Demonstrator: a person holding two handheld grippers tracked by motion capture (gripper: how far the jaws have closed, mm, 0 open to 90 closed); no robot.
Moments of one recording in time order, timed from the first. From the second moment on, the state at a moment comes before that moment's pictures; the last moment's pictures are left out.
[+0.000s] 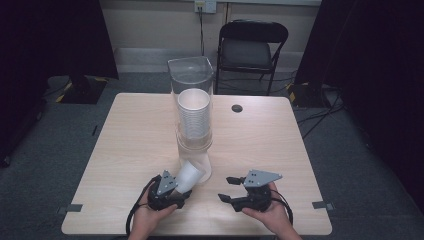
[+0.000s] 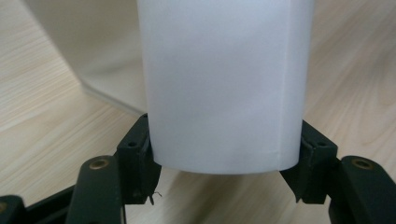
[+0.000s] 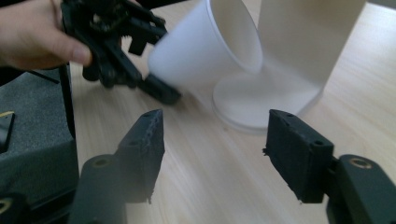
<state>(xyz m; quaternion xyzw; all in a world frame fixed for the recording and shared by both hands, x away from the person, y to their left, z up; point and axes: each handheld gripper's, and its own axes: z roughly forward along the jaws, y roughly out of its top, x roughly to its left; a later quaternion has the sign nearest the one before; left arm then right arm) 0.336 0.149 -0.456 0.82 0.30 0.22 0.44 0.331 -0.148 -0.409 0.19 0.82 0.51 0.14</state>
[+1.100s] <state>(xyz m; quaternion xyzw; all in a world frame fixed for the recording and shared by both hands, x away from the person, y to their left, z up) 0.341 0.127 -0.460 0.83 0.27 0.19 0.45 0.355 -0.139 -0.374 0.17 0.84 0.51 0.13</state>
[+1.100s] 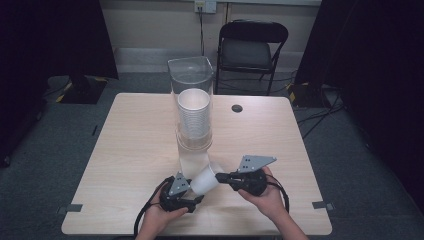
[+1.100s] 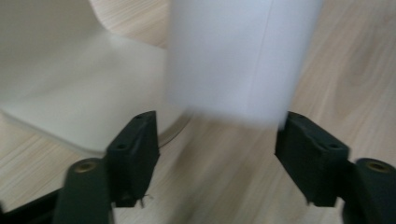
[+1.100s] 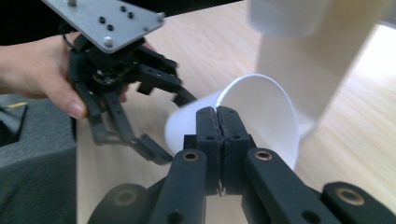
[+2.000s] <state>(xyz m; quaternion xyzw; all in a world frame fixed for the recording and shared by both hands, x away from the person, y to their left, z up) 0.346 0.150 -0.465 0.83 0.31 0.20 0.42 0.417 -0.207 -0.365 0.27 0.84 0.35 0.31</state>
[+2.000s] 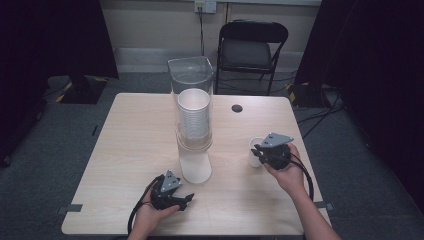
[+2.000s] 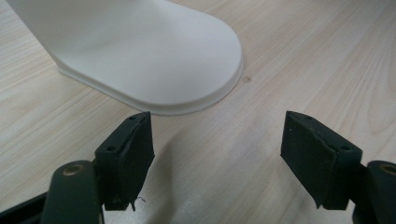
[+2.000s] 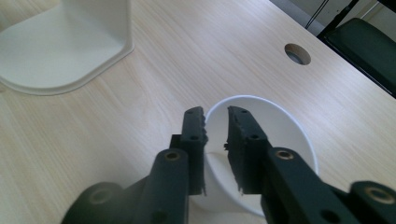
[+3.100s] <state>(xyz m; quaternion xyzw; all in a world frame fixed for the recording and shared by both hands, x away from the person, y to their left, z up) 0.358 0.163 -0.459 0.78 0.37 0.21 0.46 0.338 -0.269 -0.464 0.36 0.83 0.38 0.22</state>
